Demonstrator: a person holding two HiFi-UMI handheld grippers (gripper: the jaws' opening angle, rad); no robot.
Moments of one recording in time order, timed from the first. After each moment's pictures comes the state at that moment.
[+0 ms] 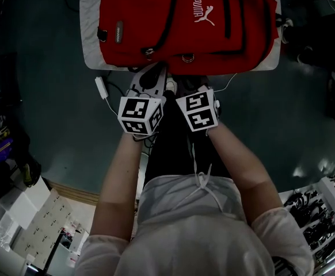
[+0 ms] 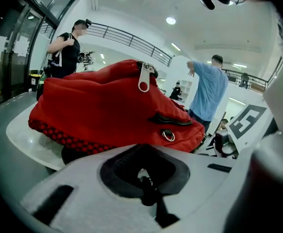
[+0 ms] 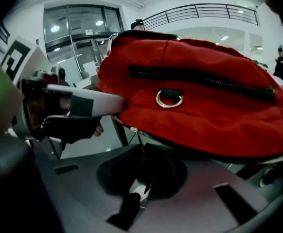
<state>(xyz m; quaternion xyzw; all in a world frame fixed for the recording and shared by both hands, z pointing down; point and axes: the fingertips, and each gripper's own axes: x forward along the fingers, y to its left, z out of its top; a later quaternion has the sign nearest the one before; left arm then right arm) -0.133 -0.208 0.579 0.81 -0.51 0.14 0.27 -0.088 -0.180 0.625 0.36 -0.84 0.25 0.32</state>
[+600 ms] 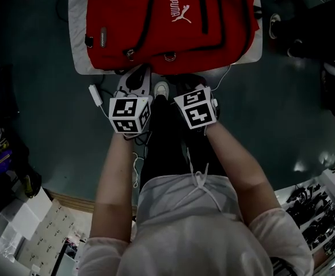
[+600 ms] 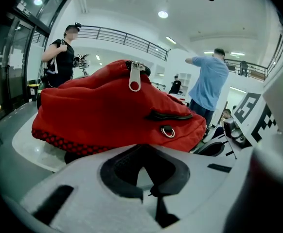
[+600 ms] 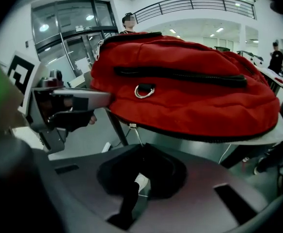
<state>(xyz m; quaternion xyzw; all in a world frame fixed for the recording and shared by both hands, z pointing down) -0.134 -0.208 0.583 0.80 -0.51 0.18 0.24 -0.043 -0.169 0.627 0.37 -0.81 0.28 0.36</state>
